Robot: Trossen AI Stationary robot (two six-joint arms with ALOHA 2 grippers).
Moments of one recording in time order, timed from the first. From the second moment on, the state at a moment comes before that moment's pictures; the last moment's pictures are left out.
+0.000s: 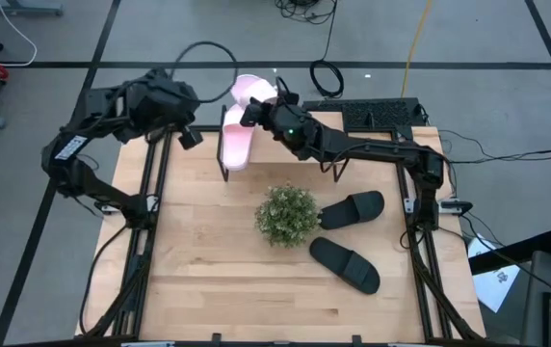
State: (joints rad) left arm 0.28 1.39 2.05 -1.40 -0.58 0.22; right arm -0.21 1.91 1.79 0.04 0.66 0.79
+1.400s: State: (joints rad) left arm 0.98 1.42 1.73 -1.03 0.57 -0.25; right arm -0.21 1.91 1.79 0.08 0.56 0.69
